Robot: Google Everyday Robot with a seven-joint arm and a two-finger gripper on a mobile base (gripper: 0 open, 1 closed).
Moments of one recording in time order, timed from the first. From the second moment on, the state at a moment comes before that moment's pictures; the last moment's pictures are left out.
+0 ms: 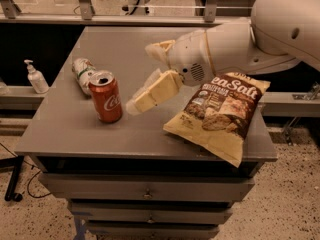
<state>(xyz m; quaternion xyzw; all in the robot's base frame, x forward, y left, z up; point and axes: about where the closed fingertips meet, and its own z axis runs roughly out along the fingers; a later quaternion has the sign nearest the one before) 0.487 0.038 0.963 -0.56 0.63 0.34 0.42</state>
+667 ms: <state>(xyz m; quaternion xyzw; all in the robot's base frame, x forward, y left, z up) 0.502 0.075 0.927 -0.54 0.60 0.38 0.46</state>
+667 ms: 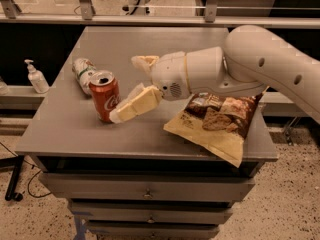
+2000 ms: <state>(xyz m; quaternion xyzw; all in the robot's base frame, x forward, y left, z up) 0.514 0.122 0.896 -0.49 0.58 0.42 0.50</state>
